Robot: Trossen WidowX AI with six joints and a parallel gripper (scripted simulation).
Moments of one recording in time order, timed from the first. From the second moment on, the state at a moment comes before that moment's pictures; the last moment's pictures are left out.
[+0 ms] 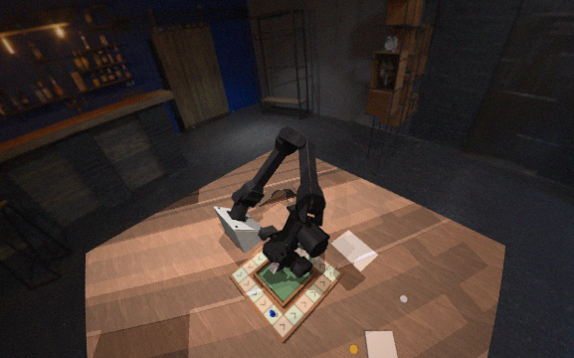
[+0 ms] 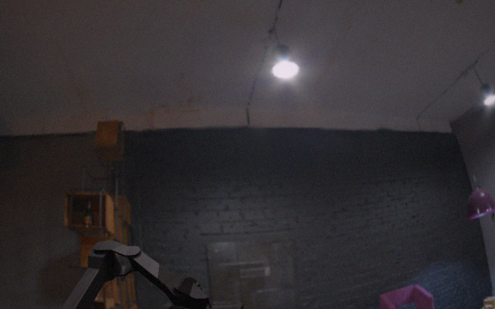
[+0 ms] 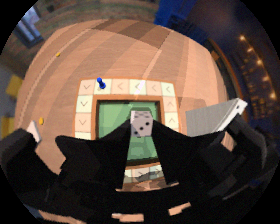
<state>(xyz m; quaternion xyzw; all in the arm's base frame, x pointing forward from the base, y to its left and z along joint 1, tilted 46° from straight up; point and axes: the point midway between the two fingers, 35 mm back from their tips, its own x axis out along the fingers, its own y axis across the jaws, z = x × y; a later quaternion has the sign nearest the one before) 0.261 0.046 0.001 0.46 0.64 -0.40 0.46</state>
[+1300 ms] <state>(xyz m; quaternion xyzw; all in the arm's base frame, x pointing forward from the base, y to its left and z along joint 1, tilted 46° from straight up) 0.269 0.045 0.046 0.44 0.53 -0.46 0.57</state>
